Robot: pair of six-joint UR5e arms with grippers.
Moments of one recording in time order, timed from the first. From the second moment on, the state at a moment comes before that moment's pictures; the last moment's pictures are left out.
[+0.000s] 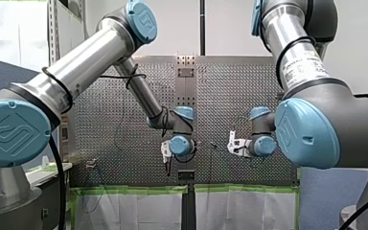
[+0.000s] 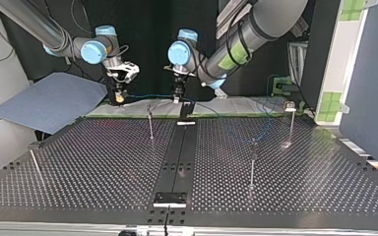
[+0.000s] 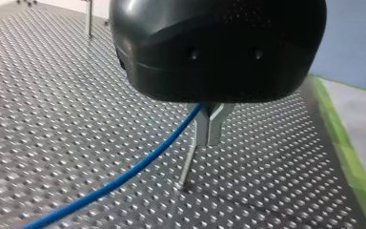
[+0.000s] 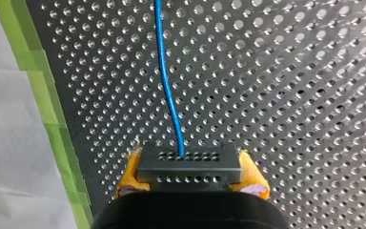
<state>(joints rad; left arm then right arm) -0.67 -2.37 -1.62 -2.47 -1.99 -1.79 1.86 -0.88 1.89 -0.77 1.44 1.69</state>
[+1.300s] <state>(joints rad) -0.70 -2.49 -1.39 -2.58 -1.94 -1.82 1.78 -0.85 1.85 -0.85 1.30 1.67</state>
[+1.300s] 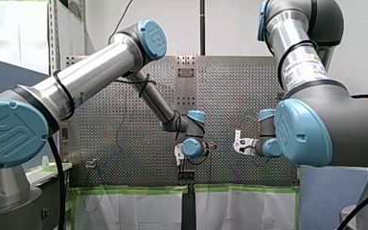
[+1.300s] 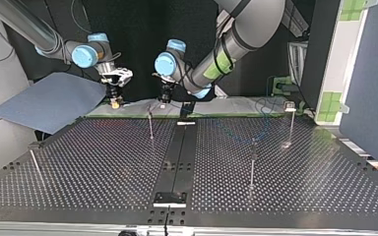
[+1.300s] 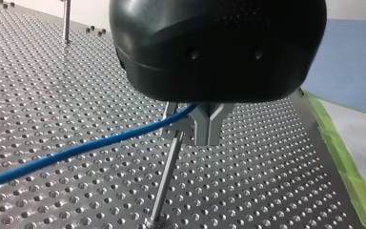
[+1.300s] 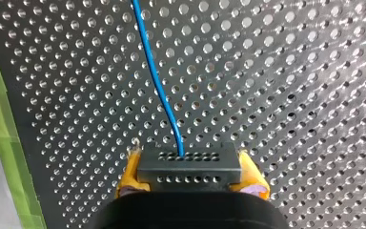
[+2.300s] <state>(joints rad) -0.71 -2.50 -1.34 -2.55 -1.89 -1.87 1.76 -0.83 1.77 -0.83 1.29 1.68</state>
